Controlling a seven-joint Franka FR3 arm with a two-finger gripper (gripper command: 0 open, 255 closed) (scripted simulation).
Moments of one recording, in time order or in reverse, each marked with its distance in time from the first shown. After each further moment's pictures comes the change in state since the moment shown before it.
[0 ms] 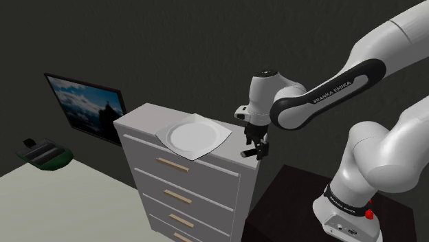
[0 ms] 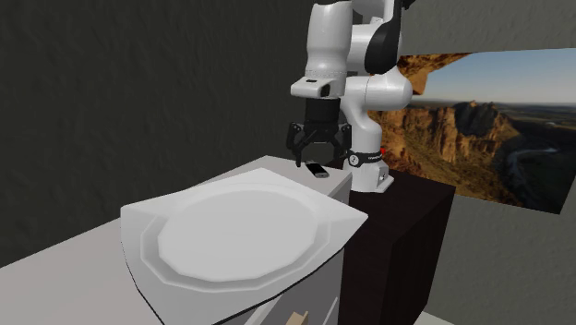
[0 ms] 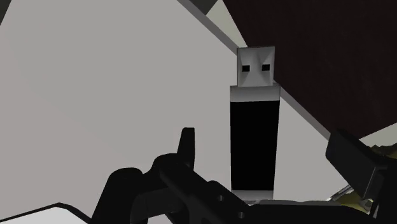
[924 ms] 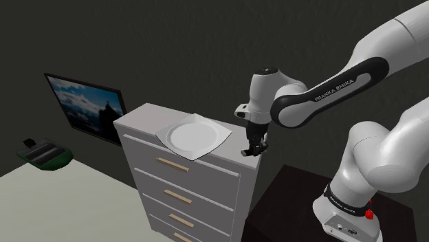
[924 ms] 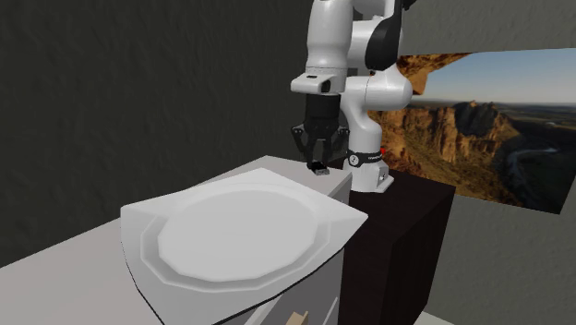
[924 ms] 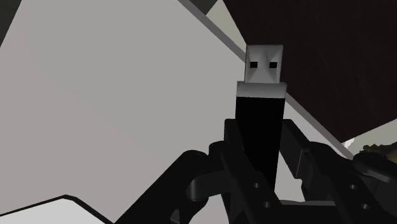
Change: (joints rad) arm 0.000 -0.017 0.001 0.008 0.003 -0.024 -0.003
